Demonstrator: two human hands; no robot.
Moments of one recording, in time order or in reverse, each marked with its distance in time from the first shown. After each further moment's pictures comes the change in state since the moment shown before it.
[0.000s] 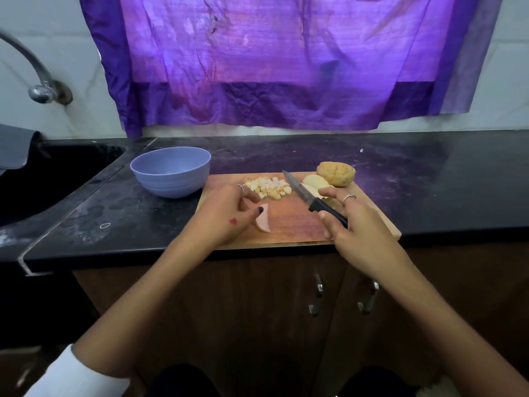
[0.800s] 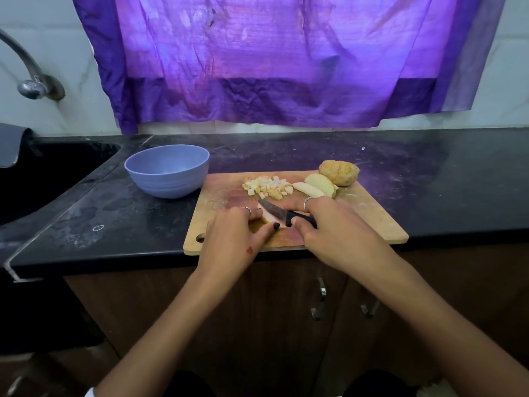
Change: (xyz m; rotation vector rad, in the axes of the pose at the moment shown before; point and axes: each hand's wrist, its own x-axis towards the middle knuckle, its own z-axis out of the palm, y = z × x) left_hand -0.014 -0.007 0.042 0.055 0.228 -0.007; right_hand 0.010 -0.043 0.012 -0.307 -0.192 0.016
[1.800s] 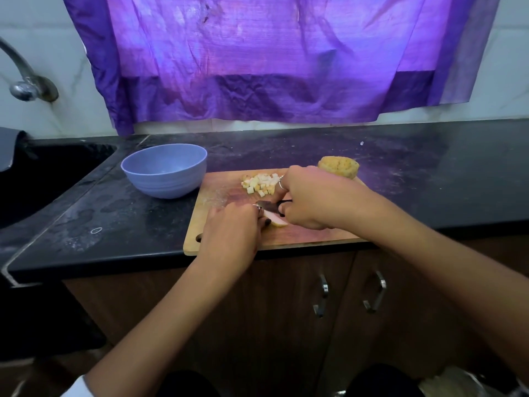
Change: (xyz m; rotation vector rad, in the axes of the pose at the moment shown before) left_hand 0.006 0.009 -0.010 0.347 -0.150 0.048; right_hand 0.030 -0.037 -0.027 -0.218 -0.226 -0.031
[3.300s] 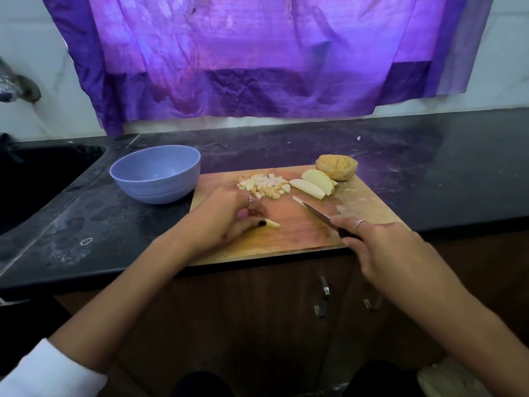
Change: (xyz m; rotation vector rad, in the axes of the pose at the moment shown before) left_hand 0.037 -0.040 -0.016 -0.262 -0.087 0.495; right_hand -0.056 0.074 0.051 -0.050 0.232 0.196
